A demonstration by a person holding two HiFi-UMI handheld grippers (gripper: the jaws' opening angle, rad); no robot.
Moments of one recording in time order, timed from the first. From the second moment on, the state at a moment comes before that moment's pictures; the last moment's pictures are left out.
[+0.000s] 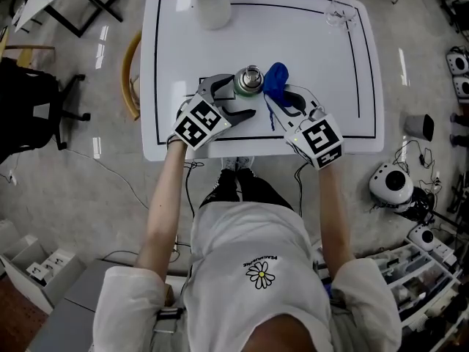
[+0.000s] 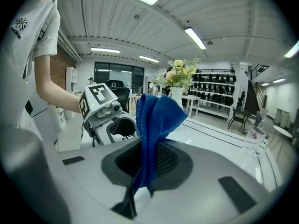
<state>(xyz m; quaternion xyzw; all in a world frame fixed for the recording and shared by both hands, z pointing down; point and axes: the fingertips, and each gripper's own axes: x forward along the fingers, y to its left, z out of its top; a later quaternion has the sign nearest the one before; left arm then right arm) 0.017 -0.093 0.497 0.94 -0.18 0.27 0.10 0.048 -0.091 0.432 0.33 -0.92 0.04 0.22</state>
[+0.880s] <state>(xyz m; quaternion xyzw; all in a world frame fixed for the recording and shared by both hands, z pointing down) 0.010 -0.054 0.499 0.93 -0.20 0.28 0.12 0.028 -0.079 0.431 0.35 -0.91 0.05 0.22</state>
